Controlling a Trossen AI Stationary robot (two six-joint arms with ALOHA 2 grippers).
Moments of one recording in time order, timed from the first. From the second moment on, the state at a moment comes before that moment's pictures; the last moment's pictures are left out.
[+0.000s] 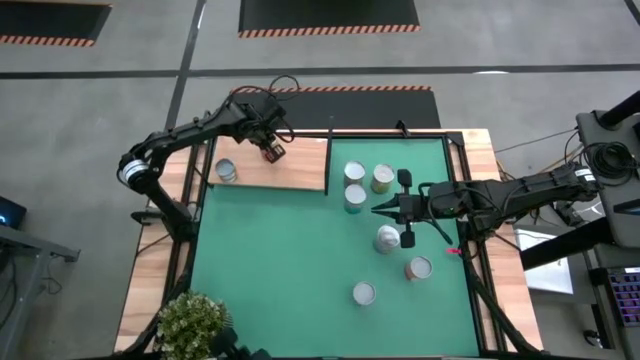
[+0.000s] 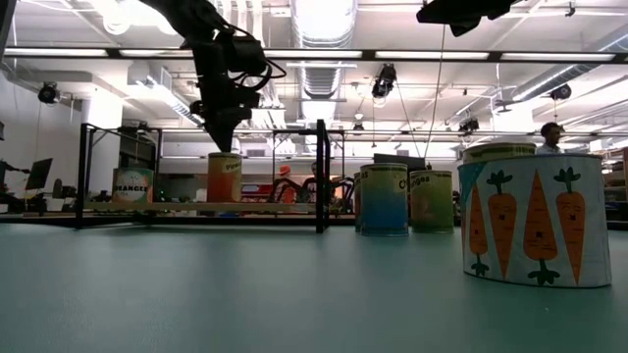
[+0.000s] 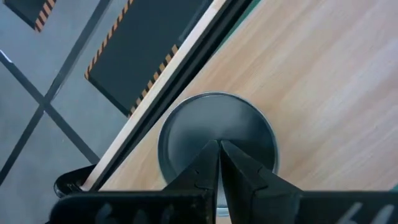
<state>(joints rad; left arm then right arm) 0.66 1.63 1.37 -0.91 -0.30 0.07 0.17 0.95 0.79 -0.17 0.21 -0.19</state>
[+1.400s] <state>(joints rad) 0.67 1.68 1.47 -0.94 -0.33 0.03 0.17 0.95 0.79 -0.18 0.21 -0.20</state>
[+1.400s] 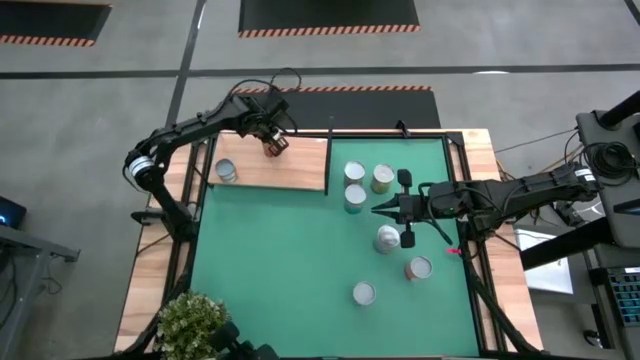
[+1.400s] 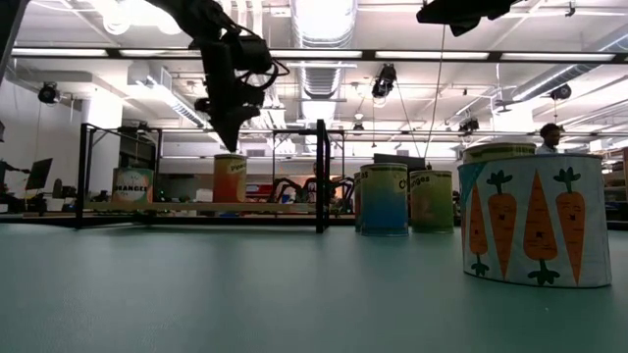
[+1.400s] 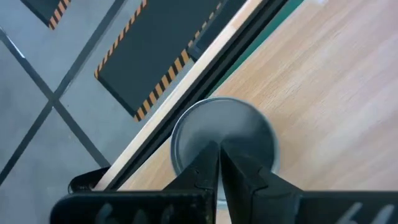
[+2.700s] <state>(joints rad) -0.20 1.83 1.52 -0.29 -0.46 -0.11 0.29 0.69 0.71 -0.26 0.21 -0.25</state>
